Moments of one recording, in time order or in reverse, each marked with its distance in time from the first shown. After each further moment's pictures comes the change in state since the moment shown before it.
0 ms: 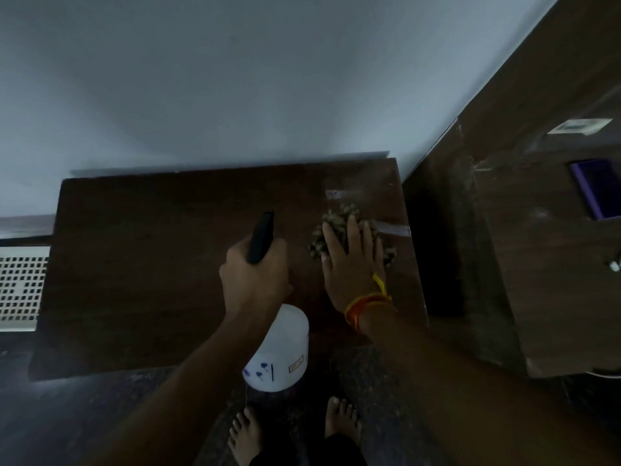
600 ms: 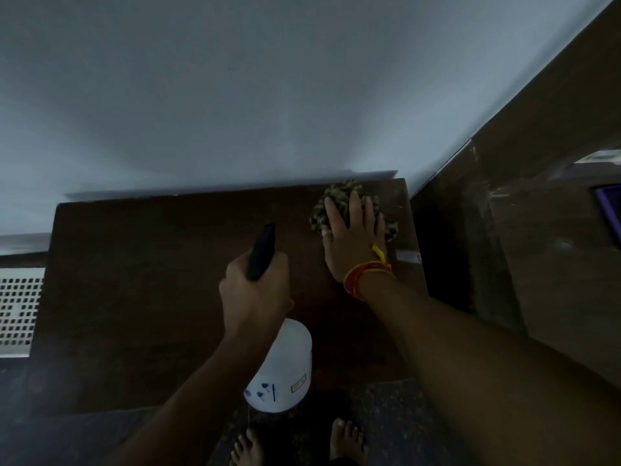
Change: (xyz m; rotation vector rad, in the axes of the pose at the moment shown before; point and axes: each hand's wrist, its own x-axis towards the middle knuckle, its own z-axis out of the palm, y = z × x) left_hand 0.031 0.010 0.006 0.025 -0.006 0.027; right_hand 0.087 -0.002 -0.014 0.032 -0.017 0.016
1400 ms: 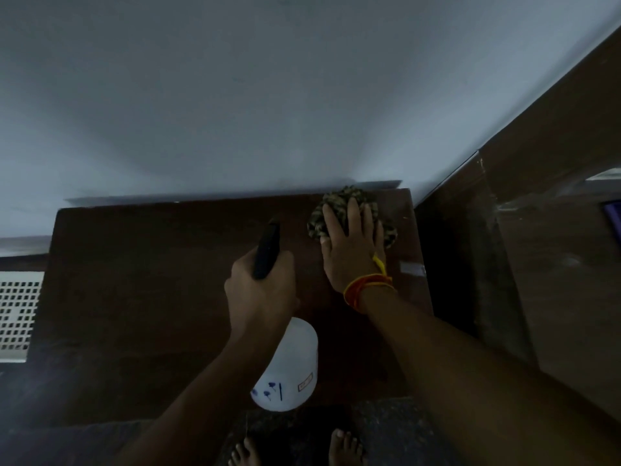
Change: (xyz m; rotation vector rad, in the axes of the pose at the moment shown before) left_hand 0.010 0.011 0.007 -0.012 0.023 -0.005; right_hand 0.003 -0.006 0.003 -0.014 0.050 -0.027
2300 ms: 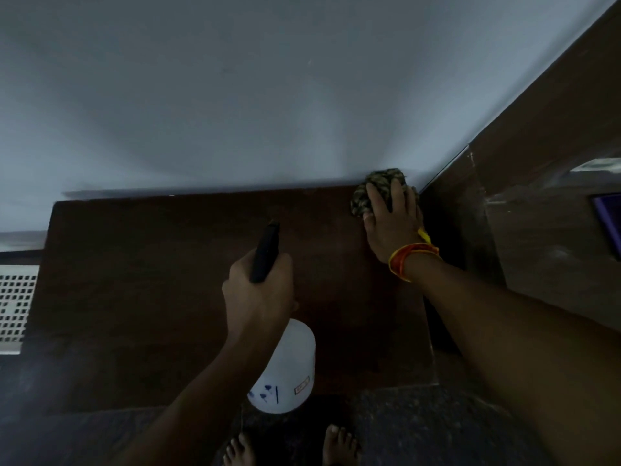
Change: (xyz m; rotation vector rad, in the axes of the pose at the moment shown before) left_hand -0.017 -0.005 0.006 -0.034 -0.019 -0.004; right_hand 0.032 0.080 -0.015 -0.009 -0.014 0.077
